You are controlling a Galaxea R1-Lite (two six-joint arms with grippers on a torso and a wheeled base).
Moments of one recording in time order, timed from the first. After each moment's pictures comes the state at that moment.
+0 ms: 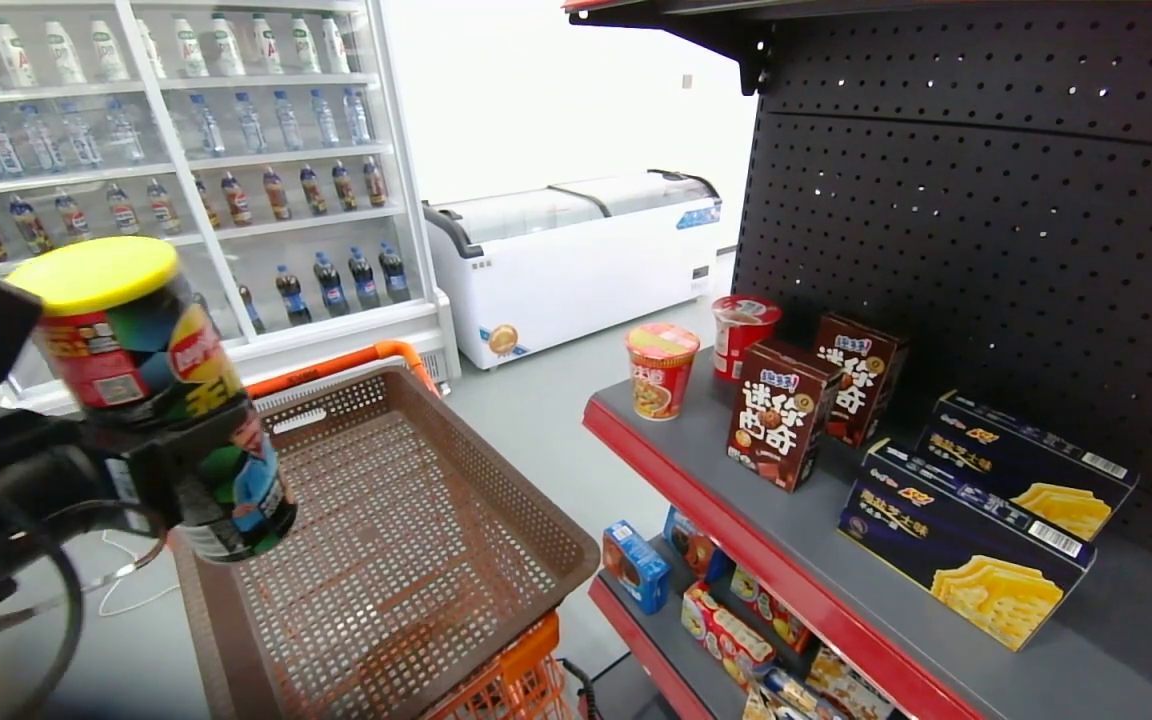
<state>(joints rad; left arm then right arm) -0.13 1.16 -0.52 -0.50 -0.02 0.03 0.00 0.00 0.00 0.01 0.03 0.00</state>
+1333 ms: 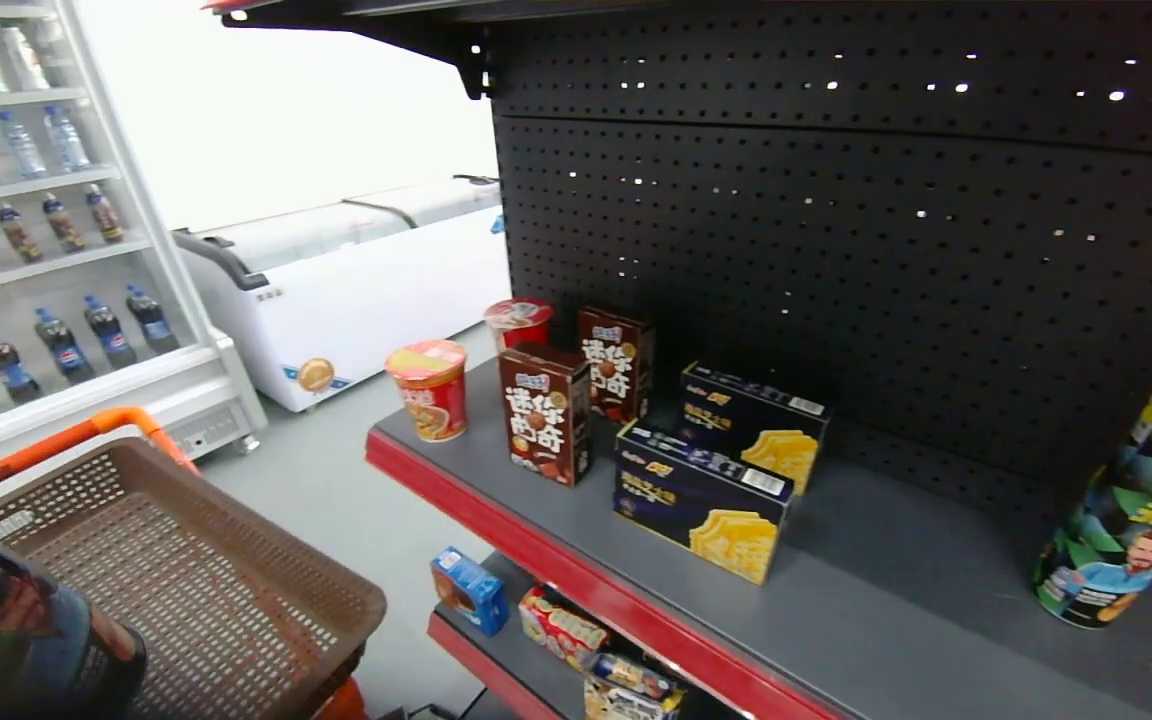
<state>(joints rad) -0.10 0.58 -0.30 -0.28 0.02 0.00 0.00 0.00 0.00 0.01 0.03 0.00</state>
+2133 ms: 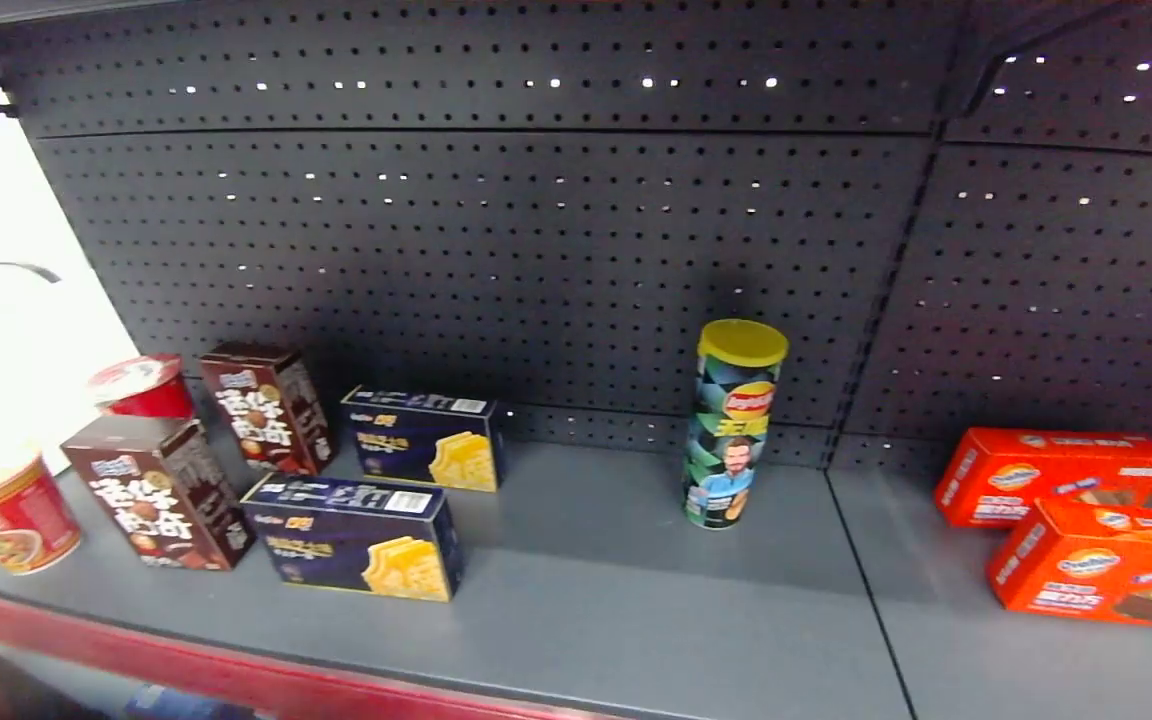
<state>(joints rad) -0.10 0.42 -0.32 -0.05 0.01 0.00 0.00 0.00 0.00 0.01 0.03 0.00</state>
